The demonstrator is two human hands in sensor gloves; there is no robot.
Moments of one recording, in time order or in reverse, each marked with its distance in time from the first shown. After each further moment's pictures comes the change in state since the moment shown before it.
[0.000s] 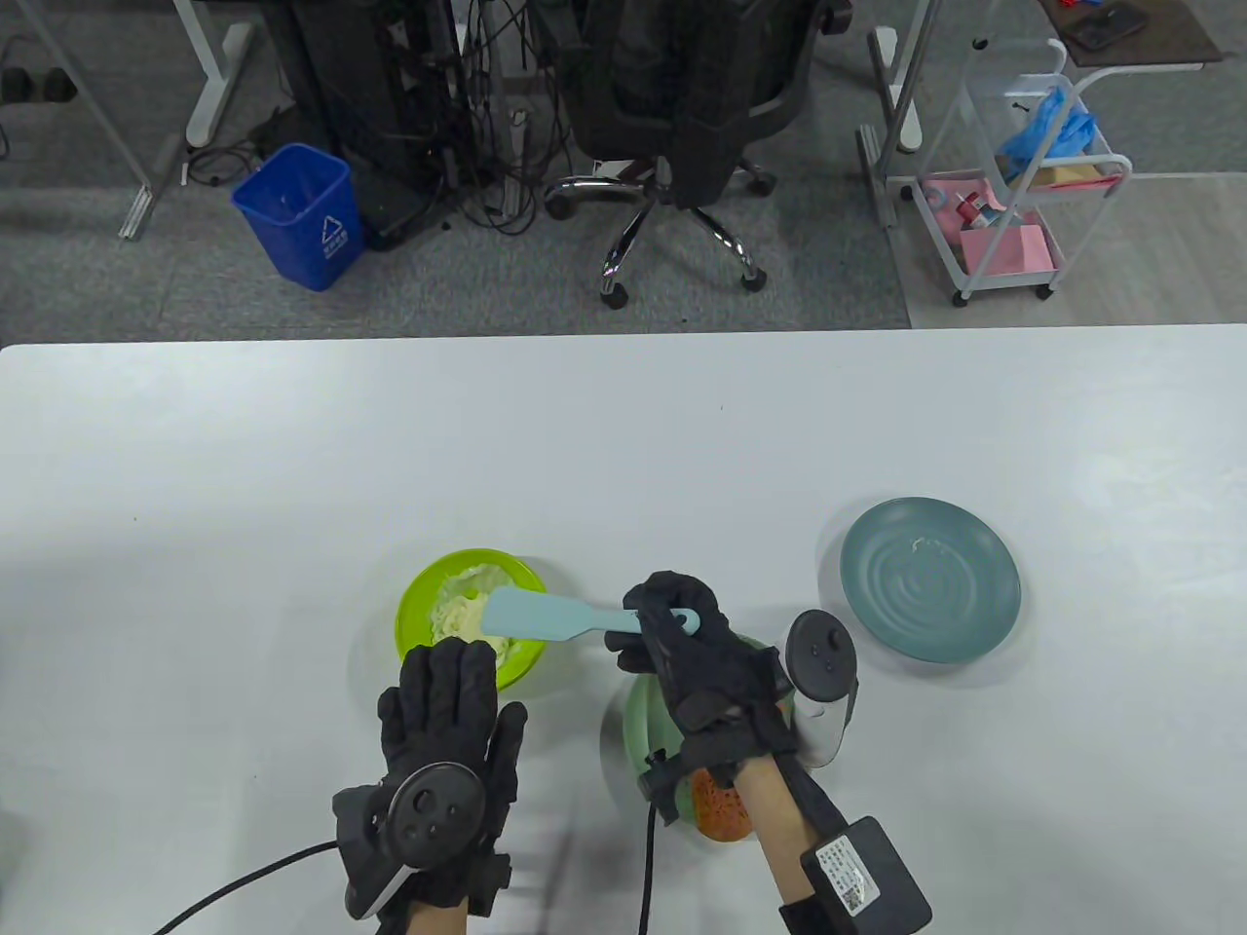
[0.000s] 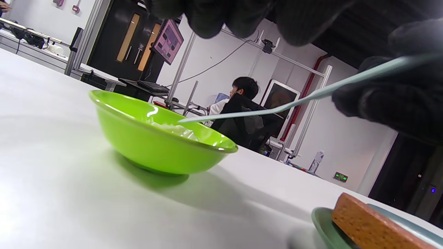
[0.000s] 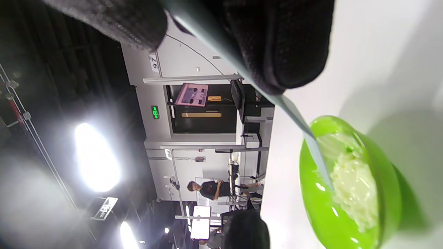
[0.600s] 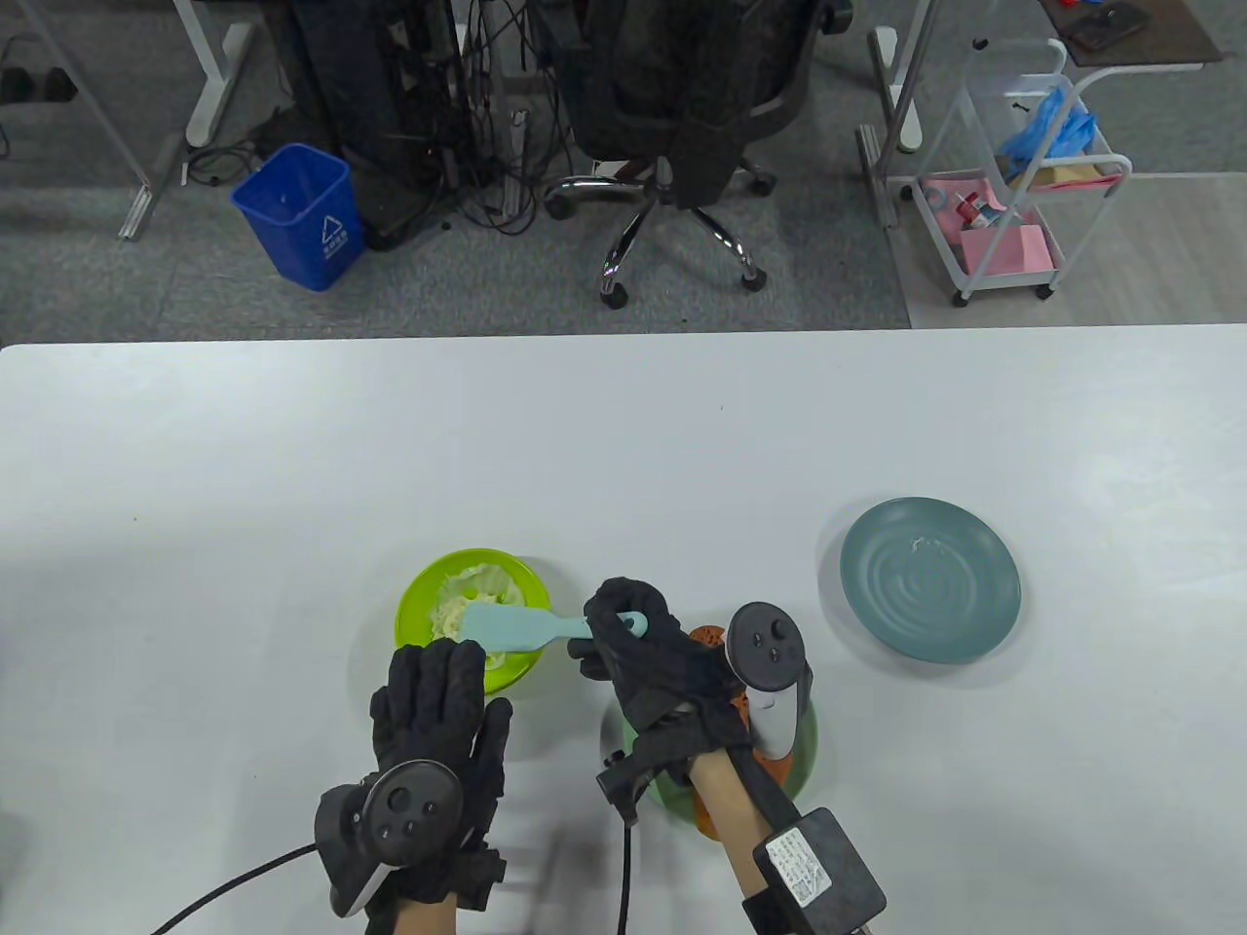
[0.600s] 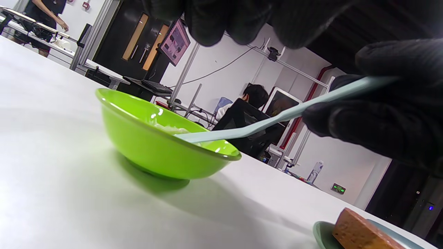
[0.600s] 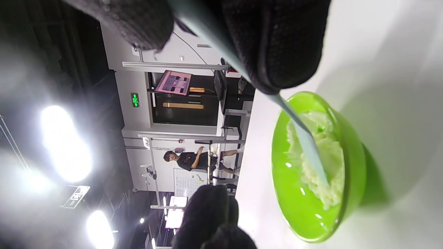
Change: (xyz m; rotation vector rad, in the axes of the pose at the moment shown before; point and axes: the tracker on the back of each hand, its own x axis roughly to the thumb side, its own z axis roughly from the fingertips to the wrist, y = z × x) left_hand -0.008 0.002 0.000 0.022 0.014 0.051; right_hand -0.007 0.025 -0.008 0.022 0.069 0.075
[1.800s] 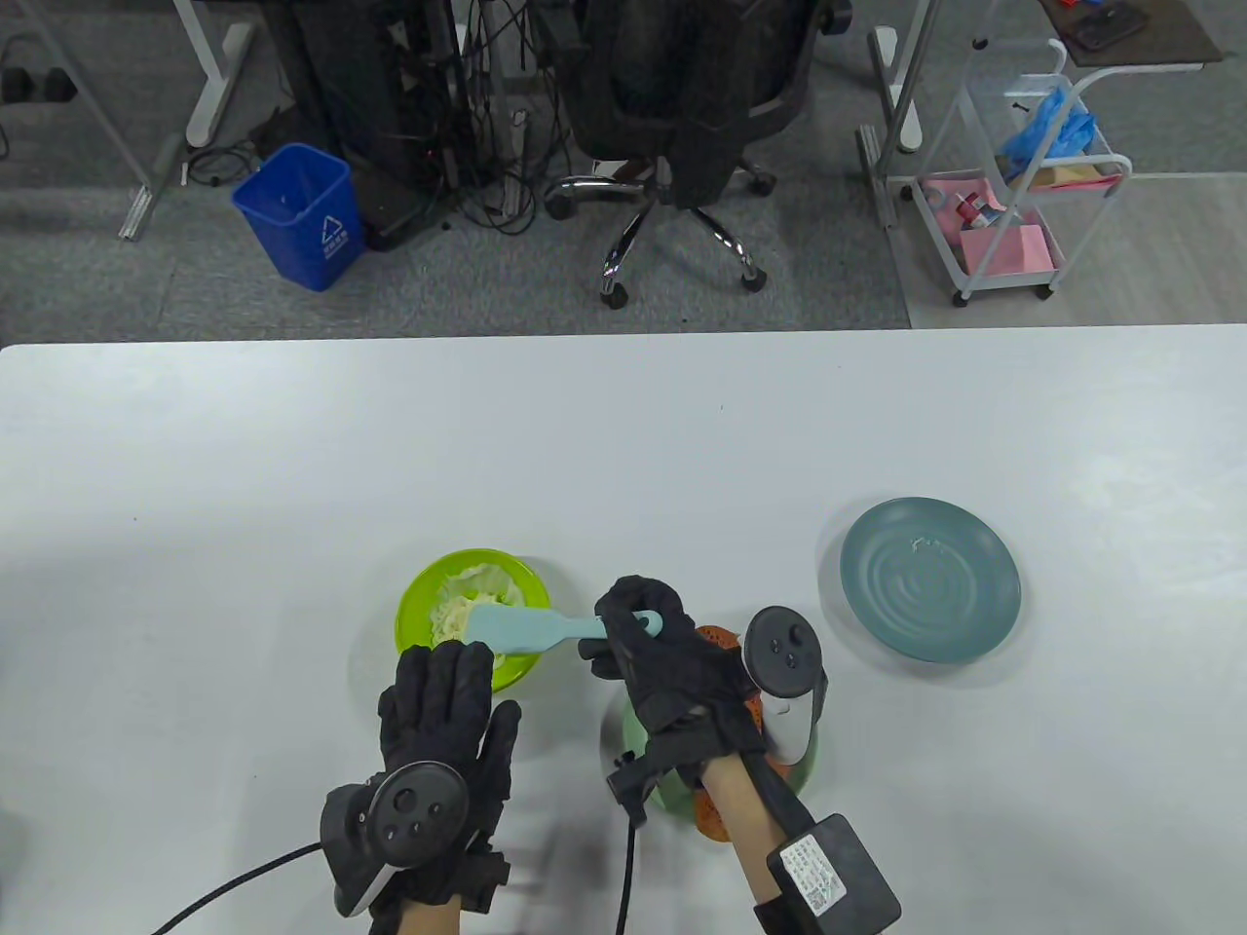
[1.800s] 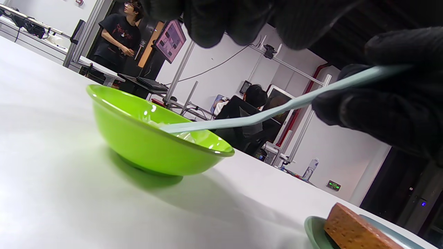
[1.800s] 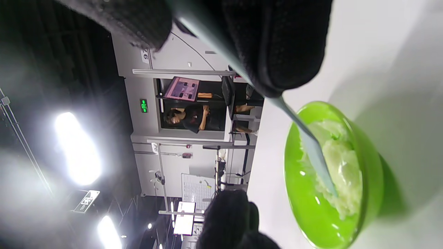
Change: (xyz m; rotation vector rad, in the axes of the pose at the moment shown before) left_hand 0.002 -0.002 0.000 -0.013 -0.016 0.003; right_hand 0.007 -0.005 0.006 -0.013 -0.032 -0.018
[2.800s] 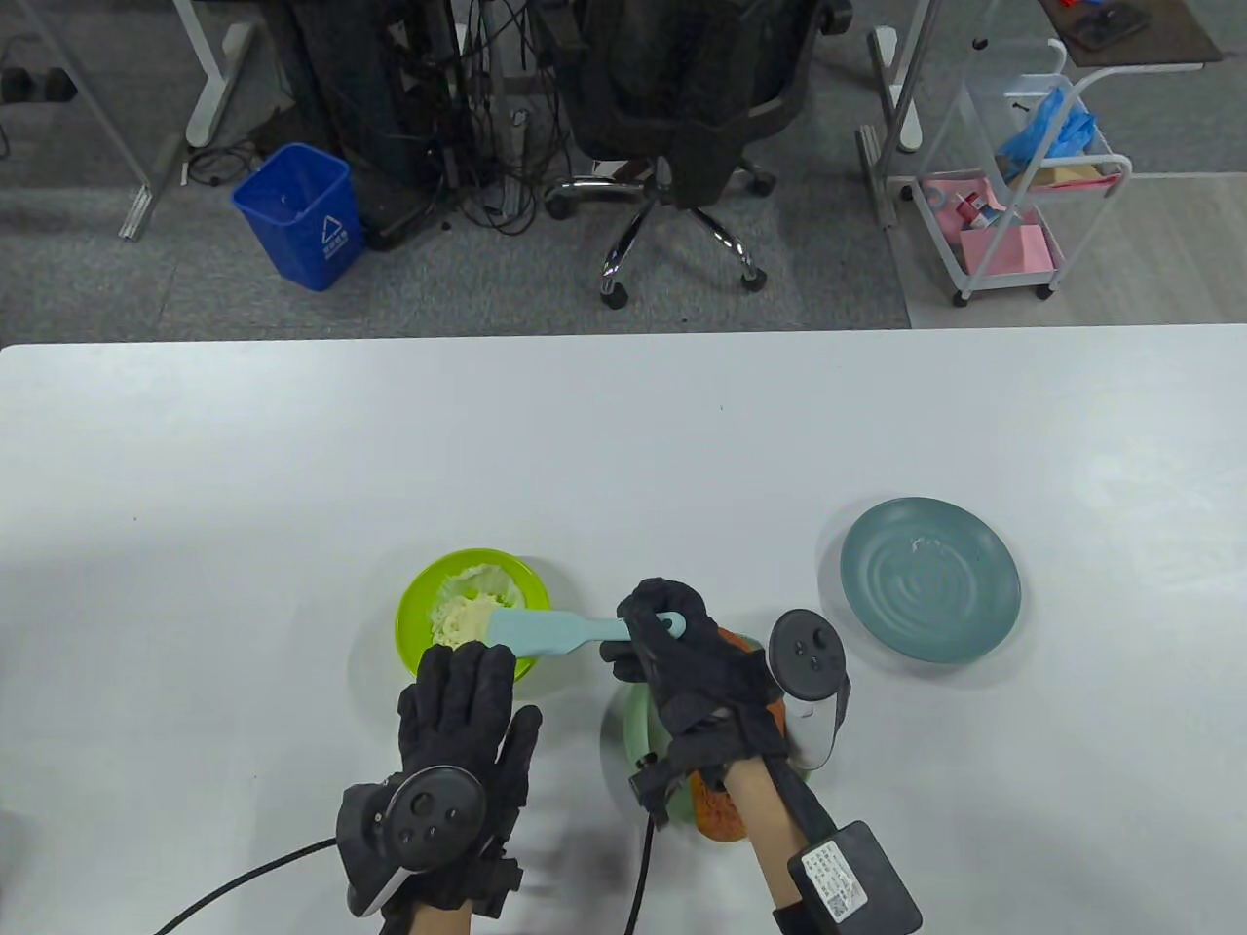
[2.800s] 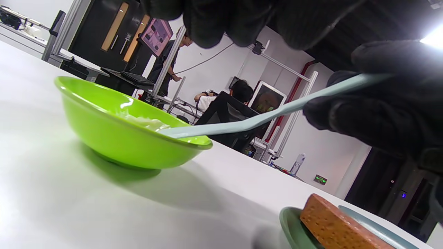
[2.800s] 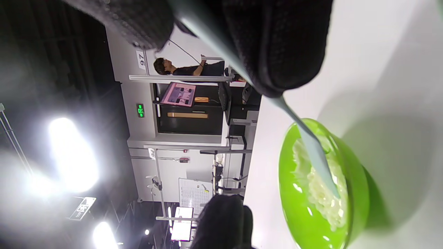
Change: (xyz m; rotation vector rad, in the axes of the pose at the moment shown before) left_hand 0.015 -0.006 0.001 -0.023 -0.059 0.001; right_hand -0.001 -0.023 0.008 -0.028 0.009 -0.013
